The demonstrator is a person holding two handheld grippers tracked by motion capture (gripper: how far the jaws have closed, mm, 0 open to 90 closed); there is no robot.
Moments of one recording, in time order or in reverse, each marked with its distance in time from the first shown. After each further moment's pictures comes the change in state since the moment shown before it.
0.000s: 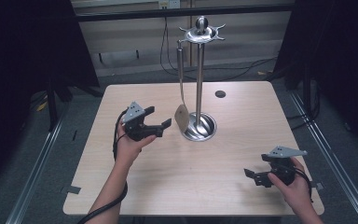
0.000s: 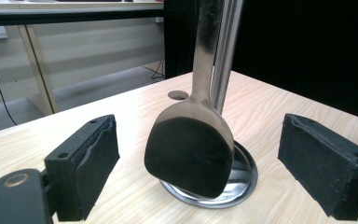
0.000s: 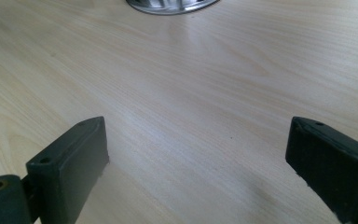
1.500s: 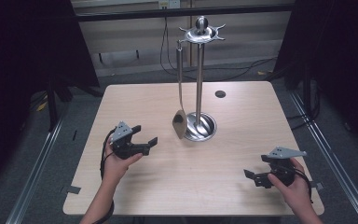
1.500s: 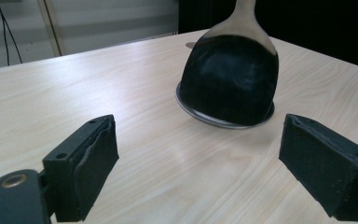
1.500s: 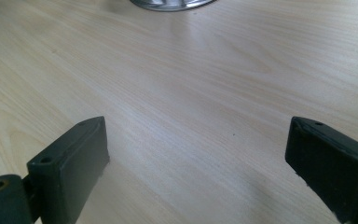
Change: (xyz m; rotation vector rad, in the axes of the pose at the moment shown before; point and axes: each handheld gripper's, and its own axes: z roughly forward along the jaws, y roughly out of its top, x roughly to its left) left arm 0.013 -0.059 -0.038 0.089 0.040 -0.032; right arm 0.001 -0.002 0.000 0.006 0.001 -0.009
